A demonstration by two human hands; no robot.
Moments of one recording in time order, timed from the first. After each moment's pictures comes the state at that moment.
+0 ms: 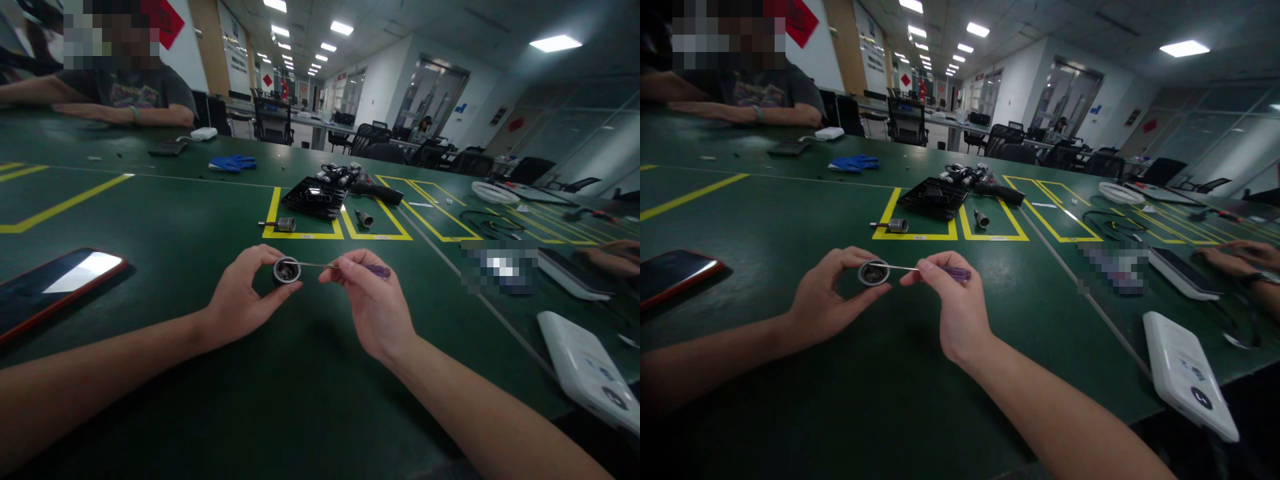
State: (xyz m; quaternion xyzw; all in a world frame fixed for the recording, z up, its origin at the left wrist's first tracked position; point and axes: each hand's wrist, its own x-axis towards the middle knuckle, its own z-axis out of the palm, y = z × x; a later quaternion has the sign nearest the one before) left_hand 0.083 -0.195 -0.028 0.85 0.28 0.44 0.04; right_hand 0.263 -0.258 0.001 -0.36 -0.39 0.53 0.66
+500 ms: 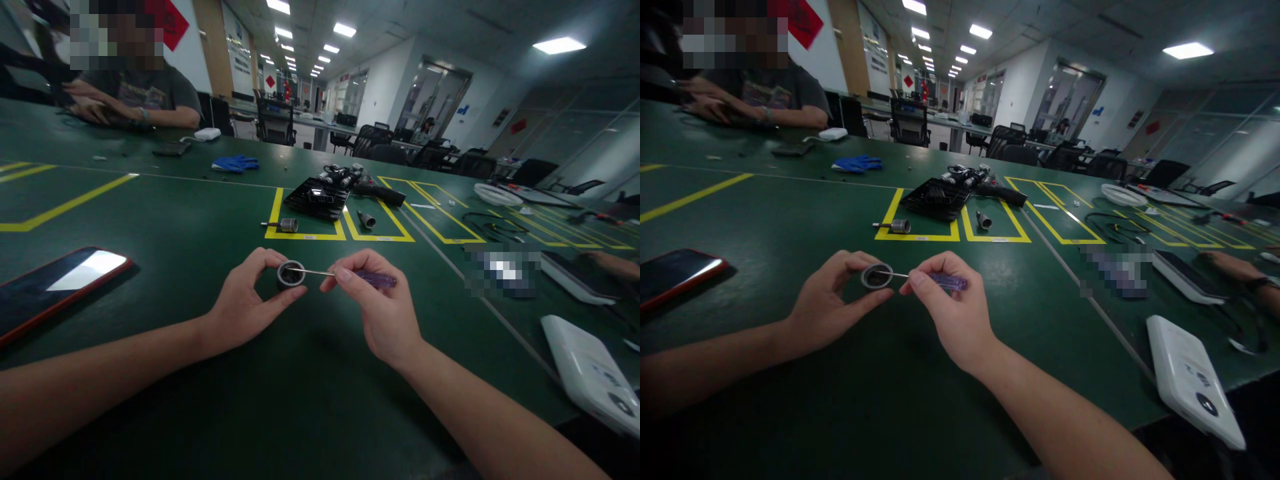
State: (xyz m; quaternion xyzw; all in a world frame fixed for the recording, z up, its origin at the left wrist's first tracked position) left_hand 0.086 -0.204 -0.025 0.82 0.31 0.44 0.17; right_hand 0.270 -0.263 0.000 -0.35 -0.54 0.45 0.62
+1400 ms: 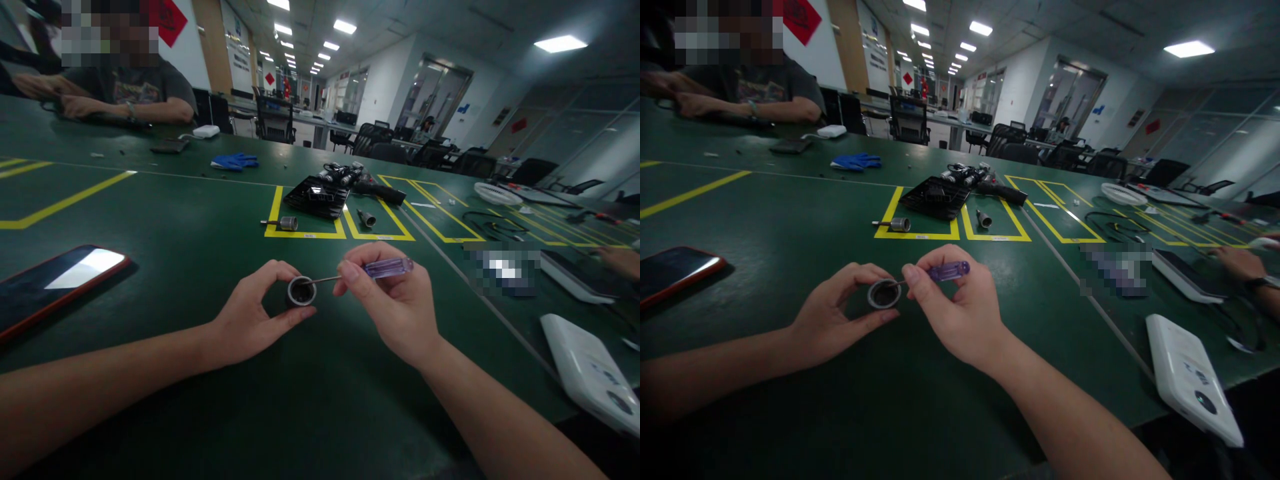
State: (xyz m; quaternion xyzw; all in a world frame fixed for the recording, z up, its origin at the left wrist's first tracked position) left_hand 0.088 -0.214 -0.029 0.85 0.25 0.42 0.20; right_hand 0.279 -0.269 0.021 -0.41 -0.68 0.25 0.55
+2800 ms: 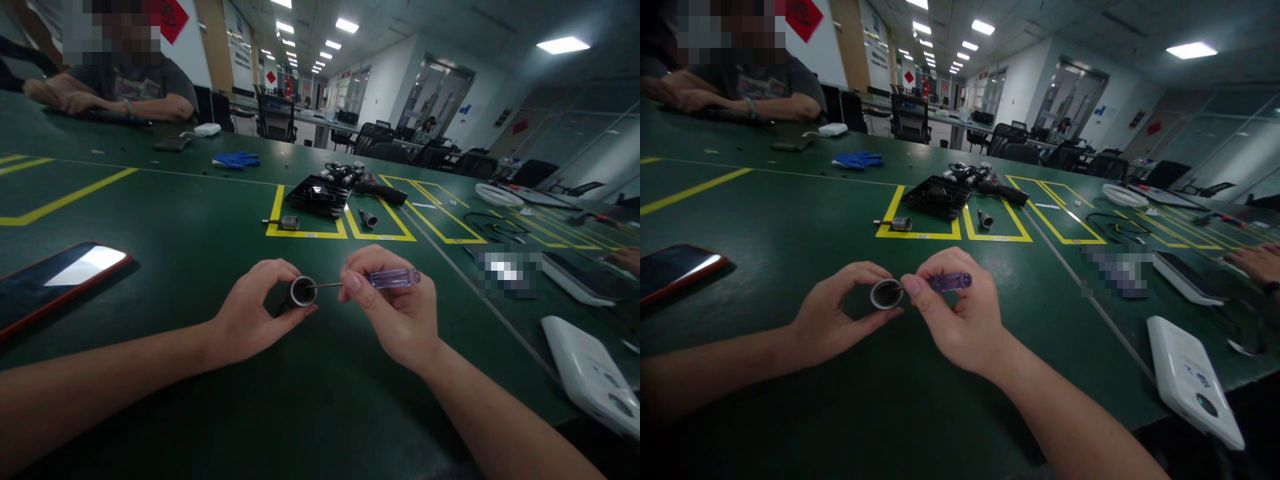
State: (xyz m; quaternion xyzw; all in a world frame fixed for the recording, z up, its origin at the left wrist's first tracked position) left_hand 0.087 -0.214 -0.030 0.86 0.27 0.42 0.13; right_hand 0.279 -0.270 0.016 -0.37 -0.71 0.21 0.56
